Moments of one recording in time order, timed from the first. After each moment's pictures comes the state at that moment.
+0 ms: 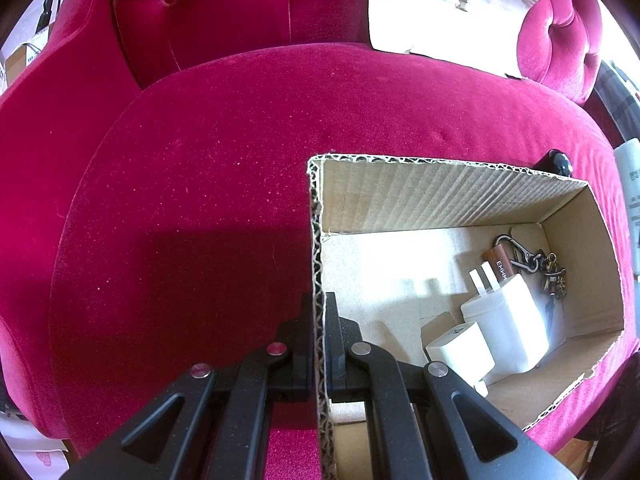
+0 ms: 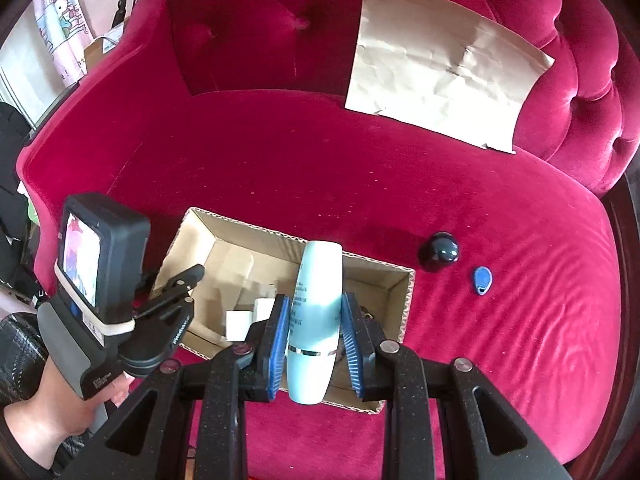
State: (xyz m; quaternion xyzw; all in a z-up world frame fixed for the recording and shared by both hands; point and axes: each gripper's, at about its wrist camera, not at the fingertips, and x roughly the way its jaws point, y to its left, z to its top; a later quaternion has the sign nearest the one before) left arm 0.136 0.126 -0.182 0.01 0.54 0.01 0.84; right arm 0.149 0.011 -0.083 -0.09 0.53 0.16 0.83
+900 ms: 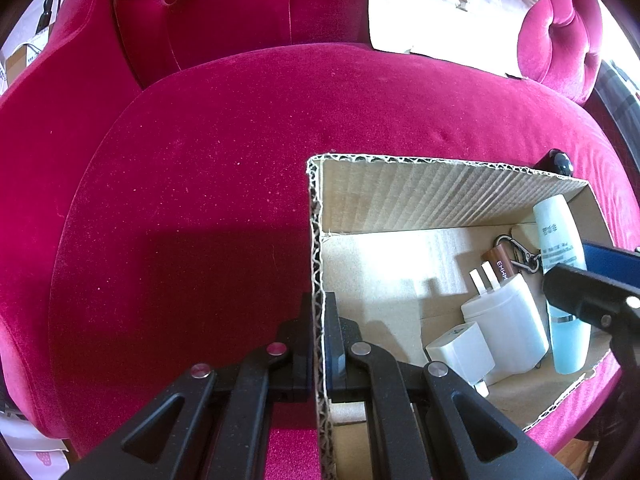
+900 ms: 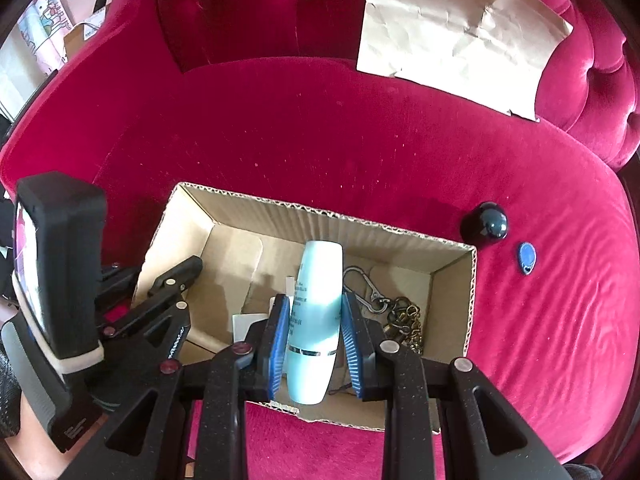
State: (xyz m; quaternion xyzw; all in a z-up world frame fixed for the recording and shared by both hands) left arm 0.137 0.127 -0.182 0.01 0.54 0.01 0.84; right arm 0.157 0.034 -0.133 -0.08 0.56 0.14 0.81
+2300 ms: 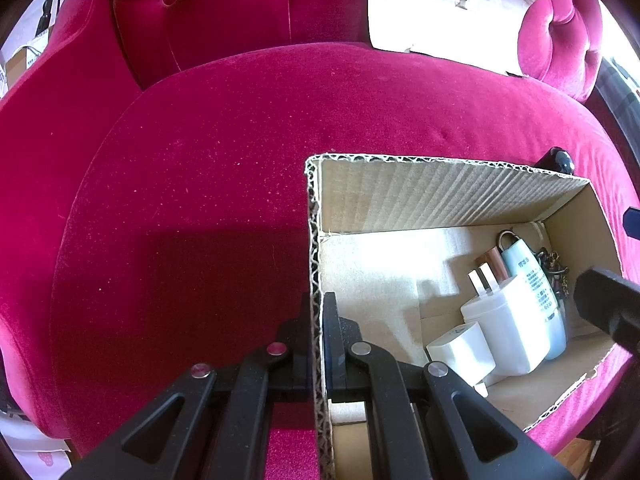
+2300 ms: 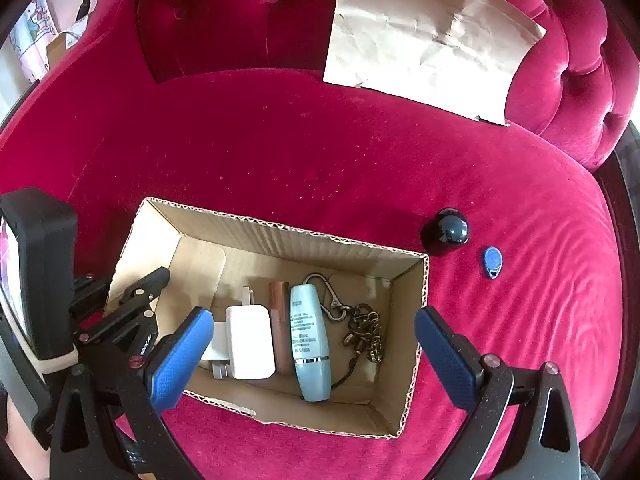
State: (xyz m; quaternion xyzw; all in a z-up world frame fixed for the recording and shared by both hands) left arm 0.136 0.127 -0.184 0.02 0.54 0.01 0.84; right arm 0.162 0.013 -0.127 -0.09 0.55 0.11 0.83
